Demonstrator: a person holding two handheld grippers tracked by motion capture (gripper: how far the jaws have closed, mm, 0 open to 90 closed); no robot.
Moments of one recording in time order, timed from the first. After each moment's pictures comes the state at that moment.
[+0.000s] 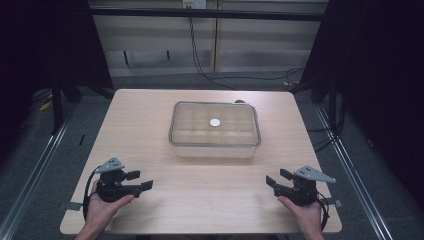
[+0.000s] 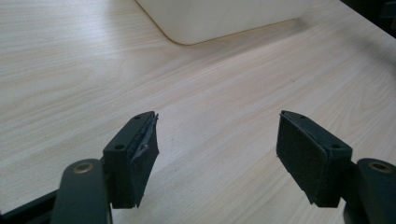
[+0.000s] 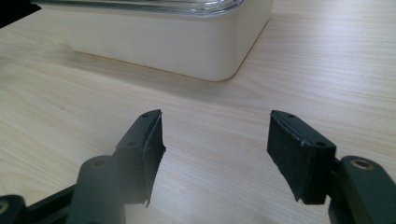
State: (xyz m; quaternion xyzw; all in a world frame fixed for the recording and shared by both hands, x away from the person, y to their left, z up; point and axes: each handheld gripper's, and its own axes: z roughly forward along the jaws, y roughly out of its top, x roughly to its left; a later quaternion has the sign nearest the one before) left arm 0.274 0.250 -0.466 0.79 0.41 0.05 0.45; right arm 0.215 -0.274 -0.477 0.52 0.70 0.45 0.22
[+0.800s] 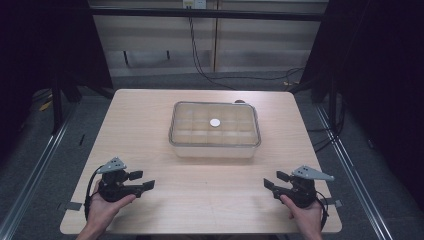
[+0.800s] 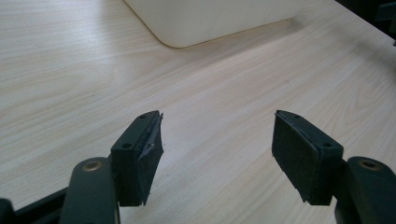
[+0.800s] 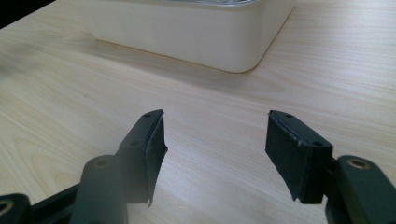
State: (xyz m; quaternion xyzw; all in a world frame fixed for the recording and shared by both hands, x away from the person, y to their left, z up) left arm 0.273 0.245 -0.464 0.80 0.40 0.05 0.45; right arm 0.214 -0.270 -0.472 0.50 0.72 0.44 0.19
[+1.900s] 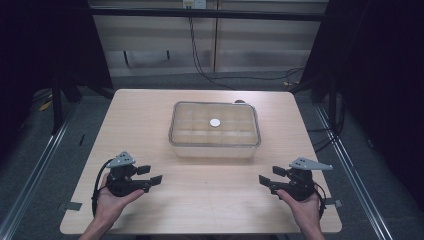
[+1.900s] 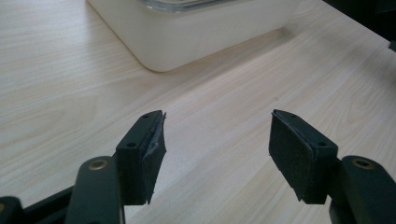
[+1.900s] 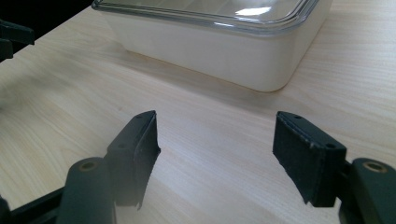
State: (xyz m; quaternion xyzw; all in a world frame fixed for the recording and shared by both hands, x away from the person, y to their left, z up) left arm 0.281 0.221 -0.448 0.80 0.38 0.06 0.46; right arm 0.226 -0.261 -0.446 0.49 0.73 0.46 0.15
